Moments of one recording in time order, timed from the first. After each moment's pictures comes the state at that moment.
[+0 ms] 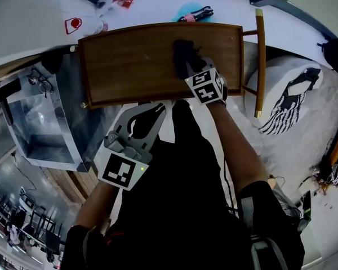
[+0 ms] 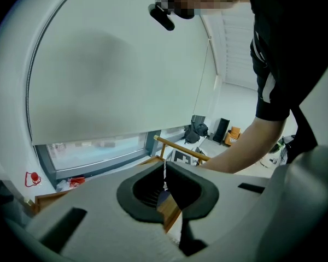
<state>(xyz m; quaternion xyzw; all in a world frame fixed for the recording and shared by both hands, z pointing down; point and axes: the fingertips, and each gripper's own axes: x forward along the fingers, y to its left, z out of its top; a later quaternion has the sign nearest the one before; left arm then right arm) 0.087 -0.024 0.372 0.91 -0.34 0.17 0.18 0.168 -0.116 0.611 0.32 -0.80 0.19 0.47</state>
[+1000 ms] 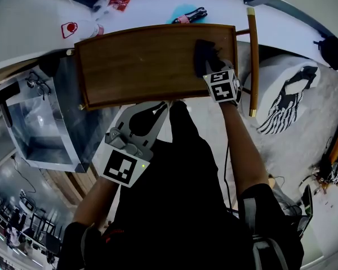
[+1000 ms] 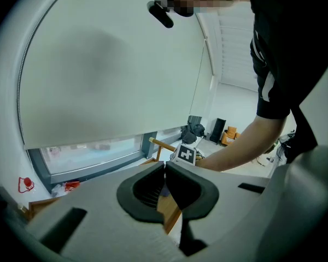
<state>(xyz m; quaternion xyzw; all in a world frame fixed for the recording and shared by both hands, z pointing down) 0.112 -0.032 0.366 0.91 -0.33 0.16 0.17 0.266 -0.135 0.601 0.39 -0.75 0.20 0.49</state>
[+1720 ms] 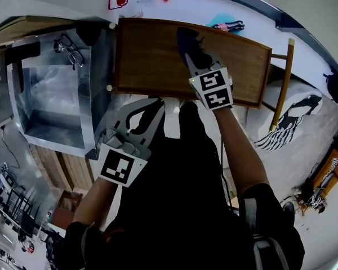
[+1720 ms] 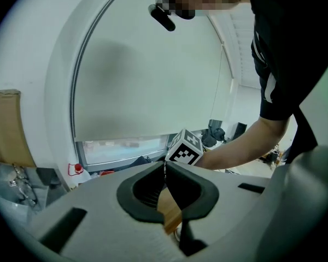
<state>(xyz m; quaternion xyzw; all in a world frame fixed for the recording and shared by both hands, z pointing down) -0.044 -0.004 0.367 0.87 -0.43 0.16 0.19 -0.001 -0.122 0.528 0.26 -0.87 0.16 0.39</state>
